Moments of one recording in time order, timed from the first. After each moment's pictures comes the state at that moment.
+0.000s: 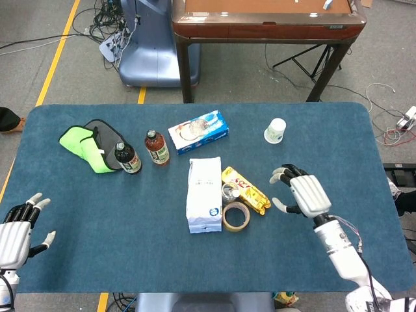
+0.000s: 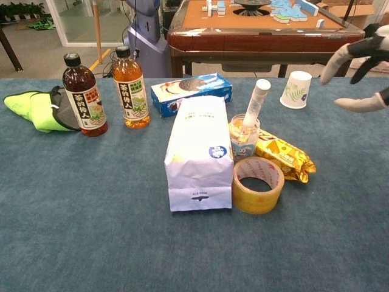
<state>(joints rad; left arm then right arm) -0.08 -1.16 -0.05 -1.65 1.48 1.53 0.12 0.44 -1.23 0.21 -1.81 -1.31 1.08 -0.16</state>
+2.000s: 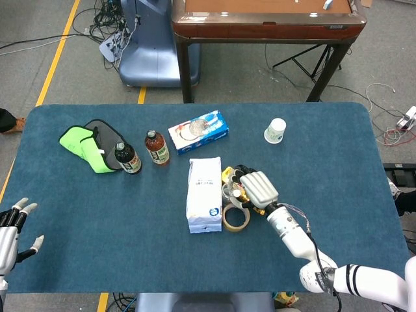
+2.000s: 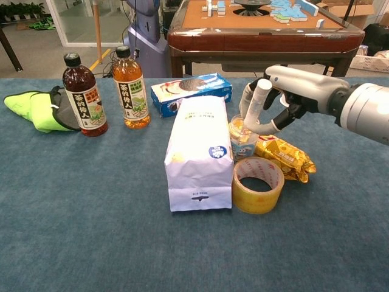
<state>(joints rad) -0.04 -1.15 -0.05 -1.60 1.46 1.54 0.07 0.69 -1.49 0.20 -1.59 -1.18 0.96 -0.20</state>
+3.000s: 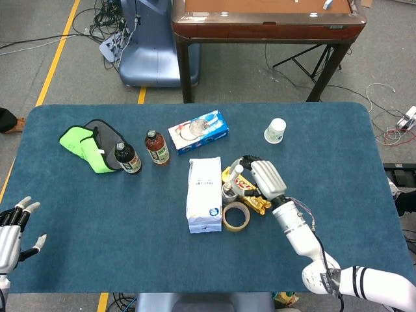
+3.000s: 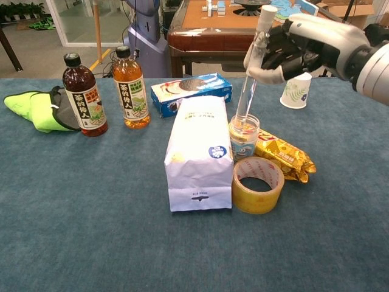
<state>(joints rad) -0.05 -1.14 -0.06 -1.62 1.46 1.52 0.09 0.65 -1.45 0.29 -1.69 -1.19 1.05 0.07</state>
